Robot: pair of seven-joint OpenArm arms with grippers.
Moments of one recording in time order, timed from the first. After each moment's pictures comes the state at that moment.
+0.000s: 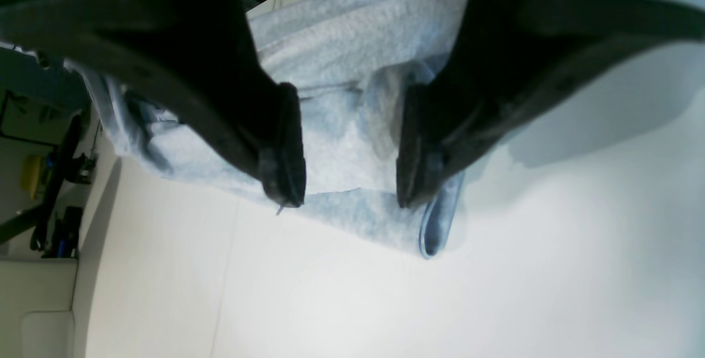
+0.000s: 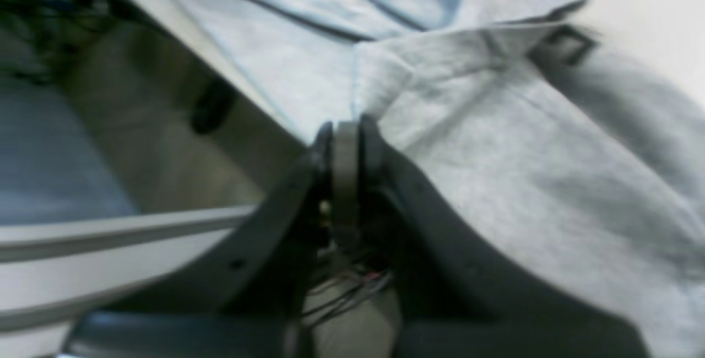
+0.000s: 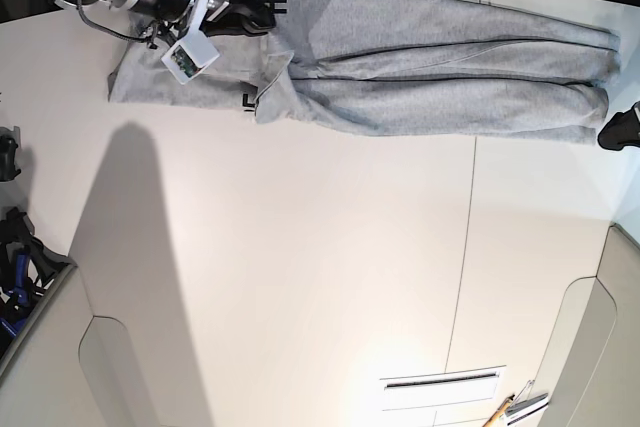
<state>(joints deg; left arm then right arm) -0.3 -48.6 -22.3 45.3 -79.8 -34.8 70.3 -32.8 5.4 5.1 130.8 46.2 32.3 -77.0</state>
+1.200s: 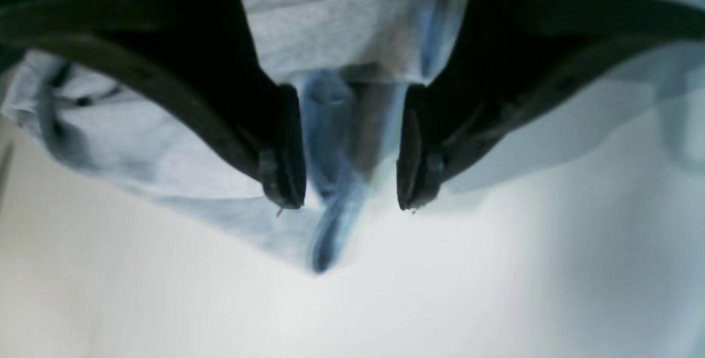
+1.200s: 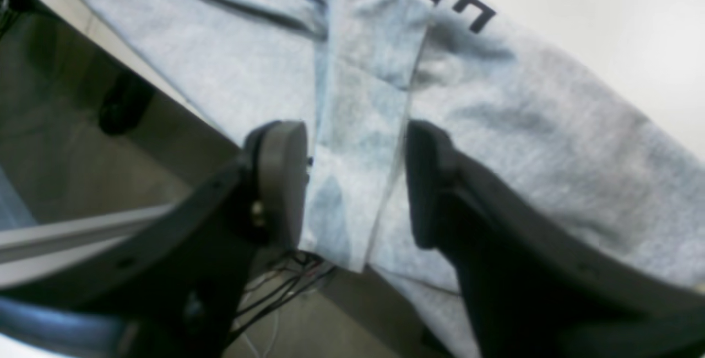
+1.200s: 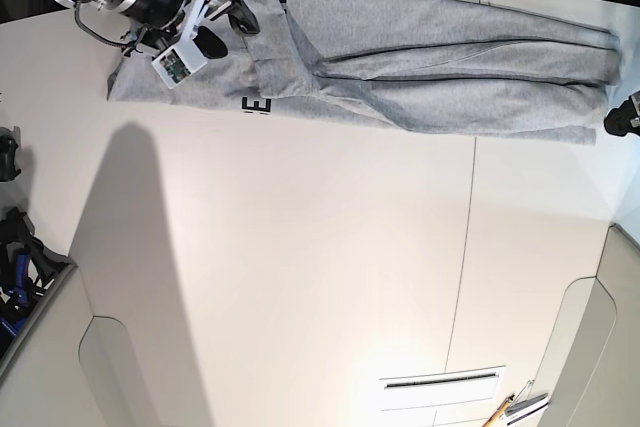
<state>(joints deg) 1.4 -48.5 -22.3 45.3 -64.3 -34.8 59.9 -33.2 5.4 5.9 130.8 30.2 32.0 -68.9</state>
